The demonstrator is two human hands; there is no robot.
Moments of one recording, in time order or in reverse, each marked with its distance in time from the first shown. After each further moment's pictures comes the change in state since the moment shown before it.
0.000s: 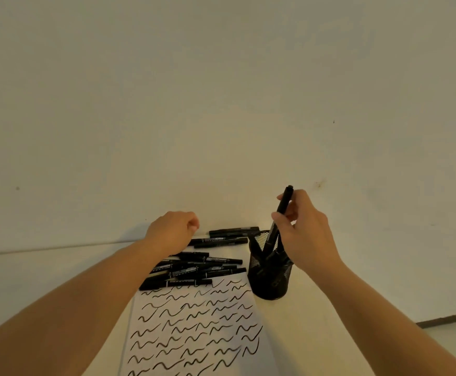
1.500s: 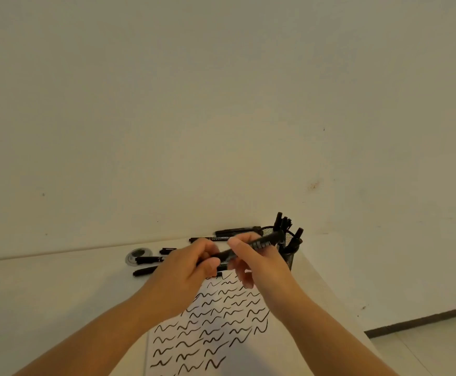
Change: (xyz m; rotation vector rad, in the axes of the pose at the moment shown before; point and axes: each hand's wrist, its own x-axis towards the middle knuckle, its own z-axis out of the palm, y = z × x) left_hand -0.144 0.035 -0.033 -0.481 0.057 0.303; right_hand -0.081 -0.062 0.037 0.691 -0.326 0.273
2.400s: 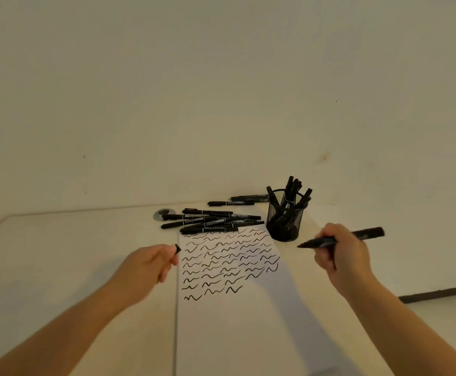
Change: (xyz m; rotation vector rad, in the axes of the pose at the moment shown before) left_hand -0.103 -0.046 -0.018 -0.206 0.143 -0.365; right_hand -0.060 0.028 -0.061 0.326 0.463 0.119
